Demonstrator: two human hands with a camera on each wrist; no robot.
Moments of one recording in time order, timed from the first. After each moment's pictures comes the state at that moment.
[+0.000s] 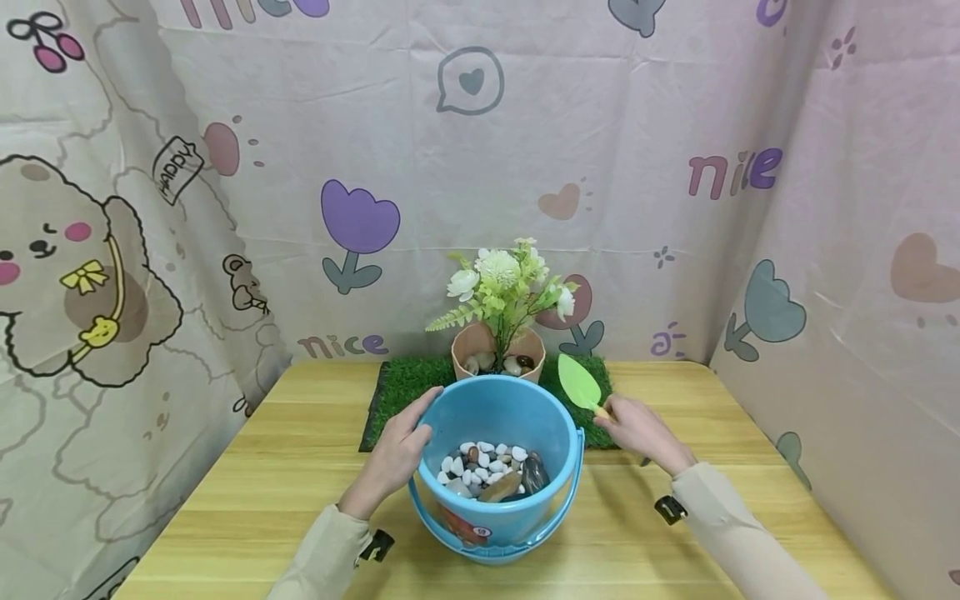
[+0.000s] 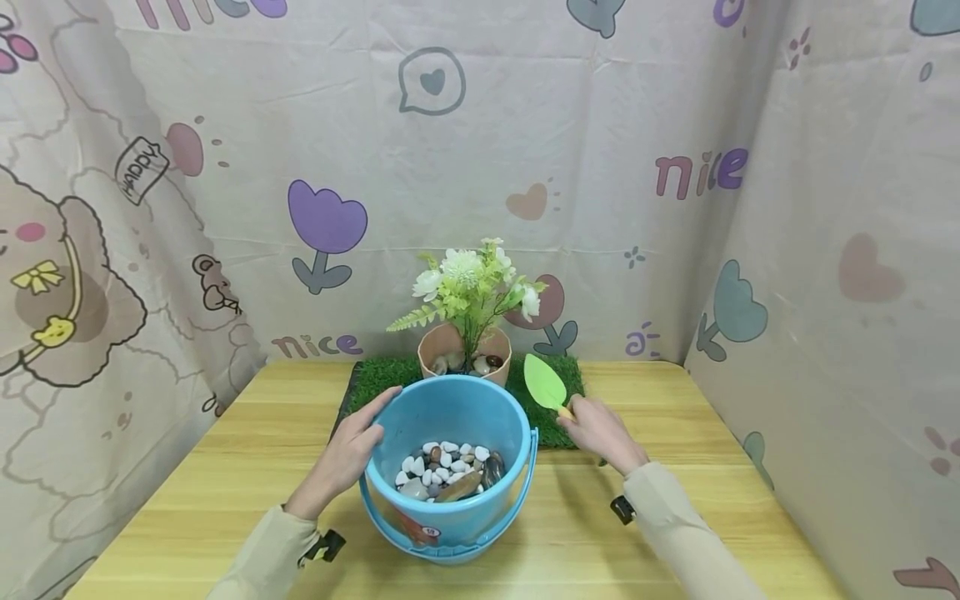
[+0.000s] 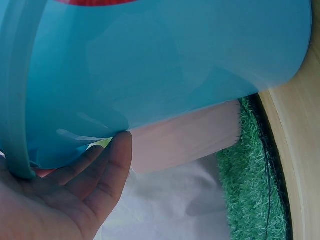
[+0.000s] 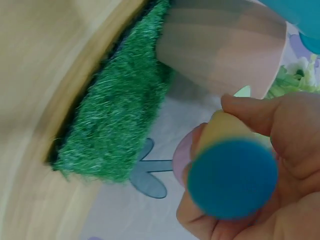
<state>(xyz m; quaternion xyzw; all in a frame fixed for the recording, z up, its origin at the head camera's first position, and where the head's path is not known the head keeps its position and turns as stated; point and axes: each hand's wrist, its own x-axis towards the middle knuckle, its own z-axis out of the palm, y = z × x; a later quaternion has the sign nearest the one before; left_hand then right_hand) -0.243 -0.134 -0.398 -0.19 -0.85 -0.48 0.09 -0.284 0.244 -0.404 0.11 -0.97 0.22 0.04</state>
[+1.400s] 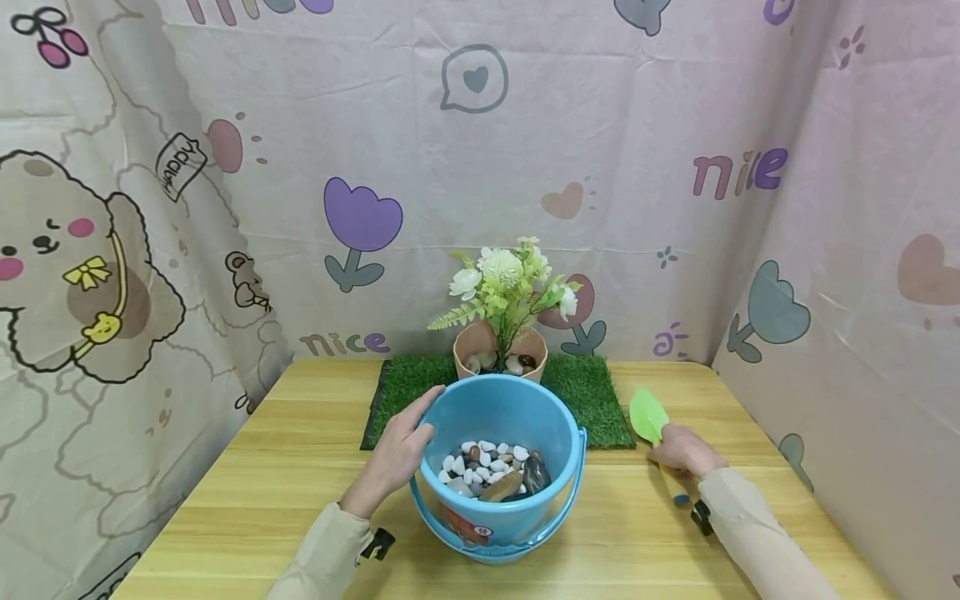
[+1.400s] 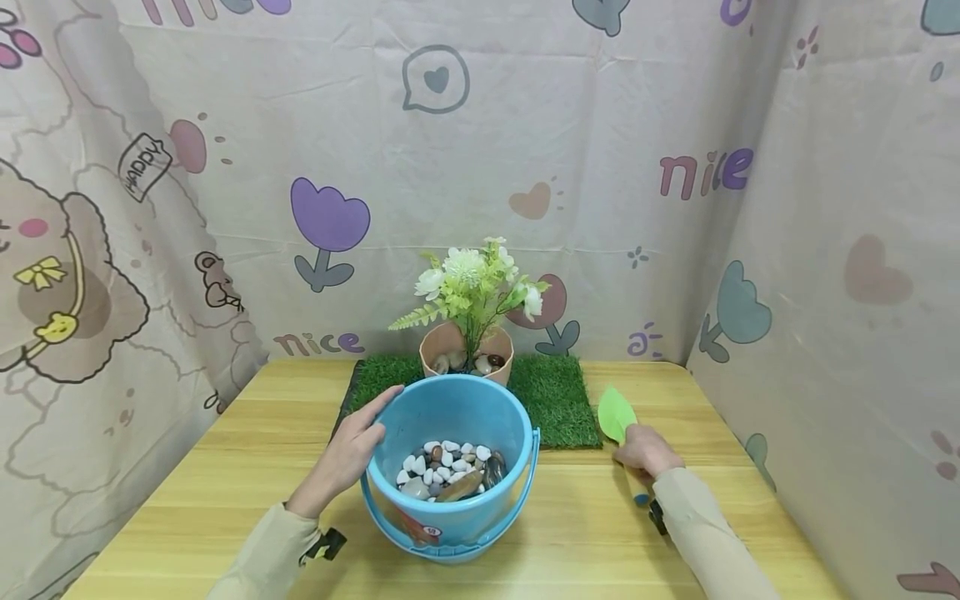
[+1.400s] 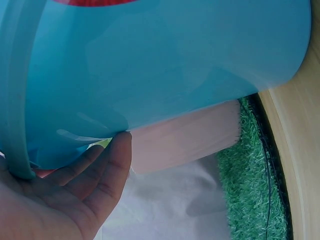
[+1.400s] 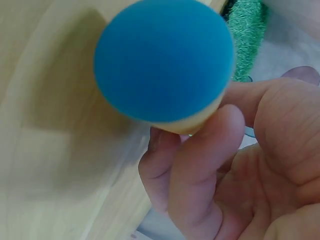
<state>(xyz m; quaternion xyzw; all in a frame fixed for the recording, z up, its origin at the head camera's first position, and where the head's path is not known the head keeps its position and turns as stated) -0.242 -0.133 -0.396 -0.19 -0.85 -0.49 0.09 -0.286 0.320 -0.448 -0.03 -0.97 0.22 -0.10</state>
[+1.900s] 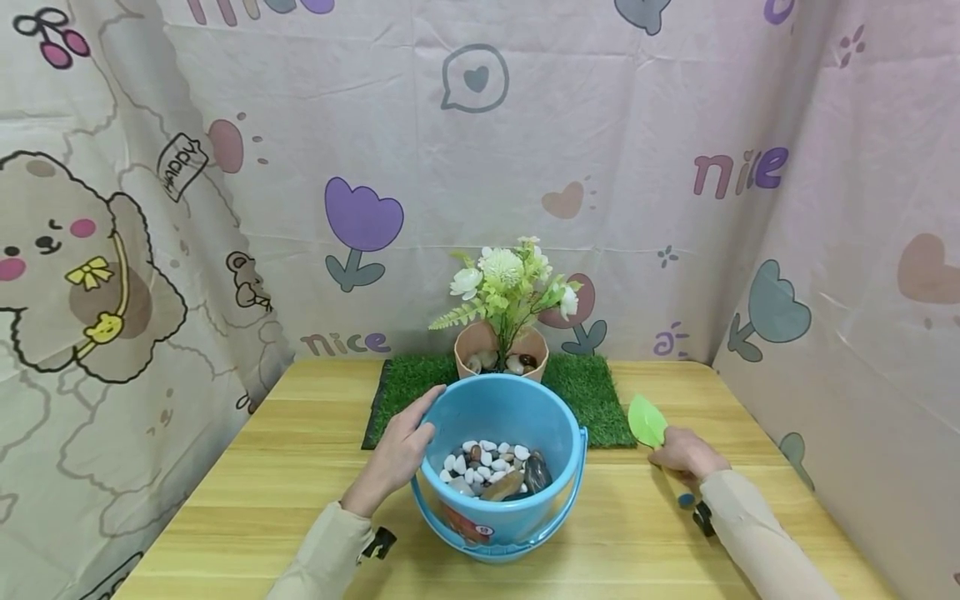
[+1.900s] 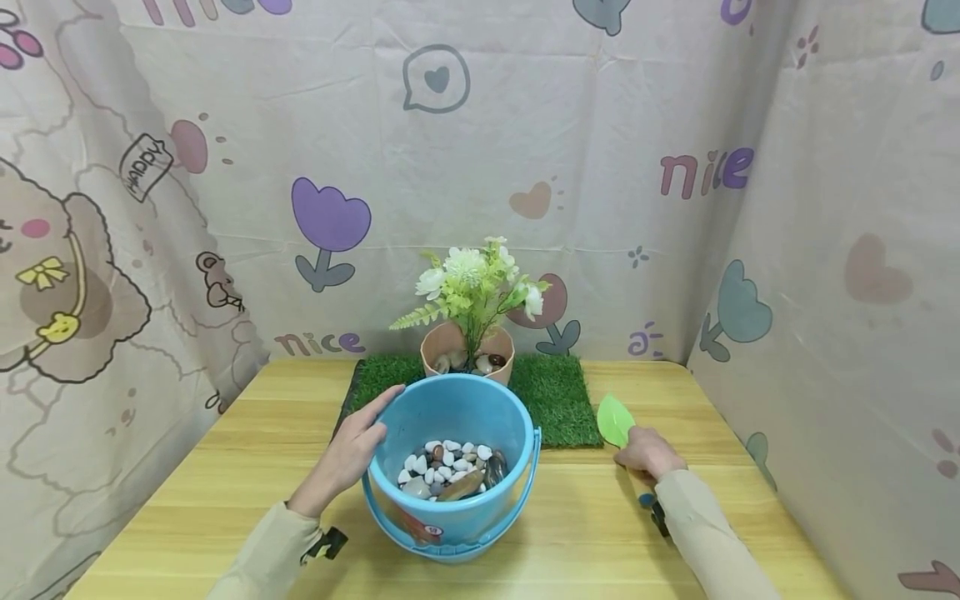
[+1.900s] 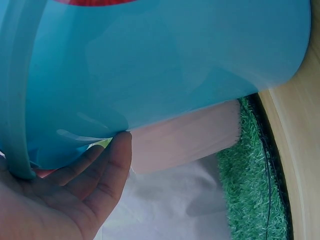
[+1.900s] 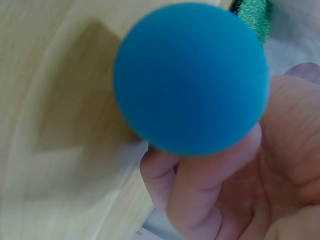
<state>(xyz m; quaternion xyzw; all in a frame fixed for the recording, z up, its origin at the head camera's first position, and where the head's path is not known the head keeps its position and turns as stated) -0.241 -0.134 -0.396 -0.19 -0.85 -0.48 0.09 -0.285 0.324 -0.454 -0.04 -0.97 0.22 -0.11</state>
